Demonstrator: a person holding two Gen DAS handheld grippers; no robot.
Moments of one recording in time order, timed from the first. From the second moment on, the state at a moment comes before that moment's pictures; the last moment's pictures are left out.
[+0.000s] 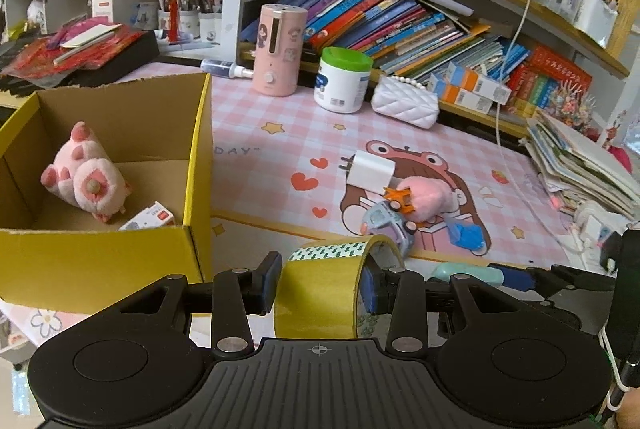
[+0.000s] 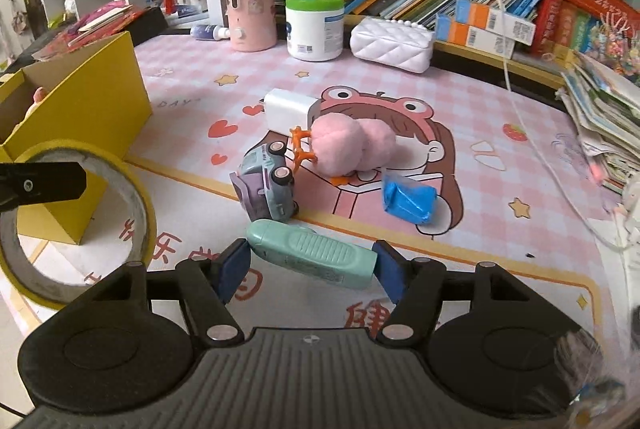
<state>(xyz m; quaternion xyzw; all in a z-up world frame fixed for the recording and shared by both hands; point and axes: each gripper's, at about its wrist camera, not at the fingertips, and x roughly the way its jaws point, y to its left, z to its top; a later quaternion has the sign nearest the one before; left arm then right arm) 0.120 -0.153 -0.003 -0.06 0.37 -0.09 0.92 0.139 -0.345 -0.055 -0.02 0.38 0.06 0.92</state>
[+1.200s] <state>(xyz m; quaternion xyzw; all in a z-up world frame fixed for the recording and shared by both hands) -0.004 0.052 -0.004 -0.09 0.35 -0.07 0.93 0.003 -0.146 -0.028 -0.04 0.40 0.06 0.92</state>
